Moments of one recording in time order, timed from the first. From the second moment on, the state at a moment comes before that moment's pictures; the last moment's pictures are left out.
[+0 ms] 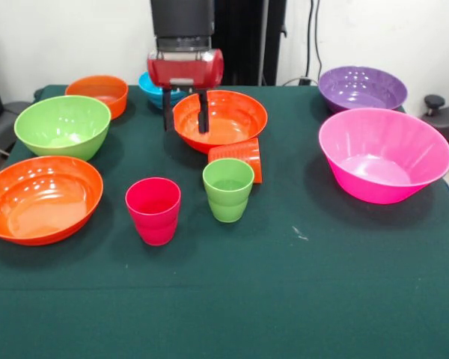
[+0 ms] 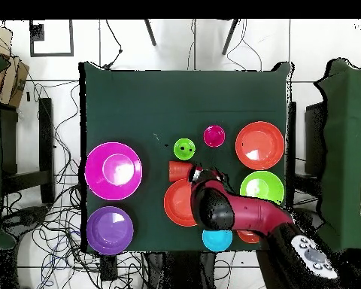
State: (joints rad) arm -0.66 -0.73 0.25 2.05 -0.37 -0.05 1.90
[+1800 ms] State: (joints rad) arm -0.58 -0.98 -0.11 2.30 -0.41 -0.23 1.92
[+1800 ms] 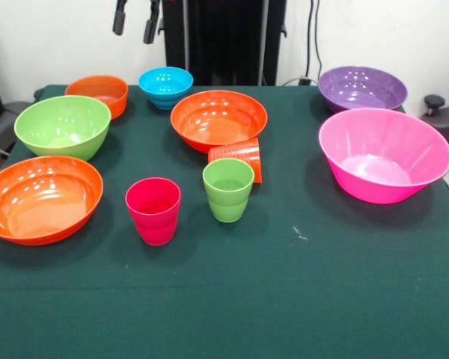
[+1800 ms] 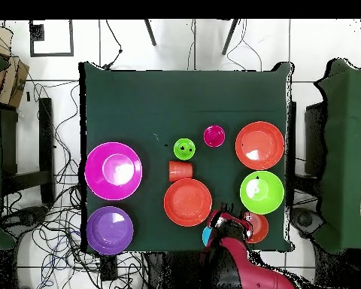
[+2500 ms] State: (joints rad) arm -0.33 -0.84 -0.21 2.30 -0.33 -0.34 1.92
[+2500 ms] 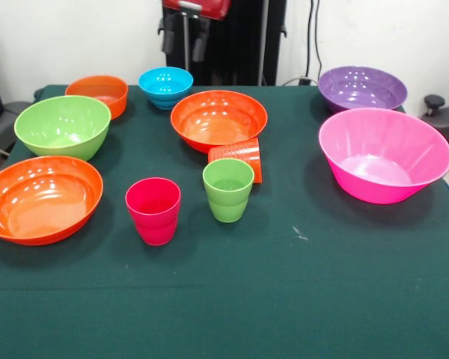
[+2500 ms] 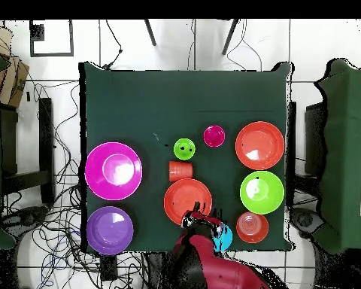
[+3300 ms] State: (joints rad) arm -0.05 -0.74 -0.31 2.30 -0.15 -0.39 1.93
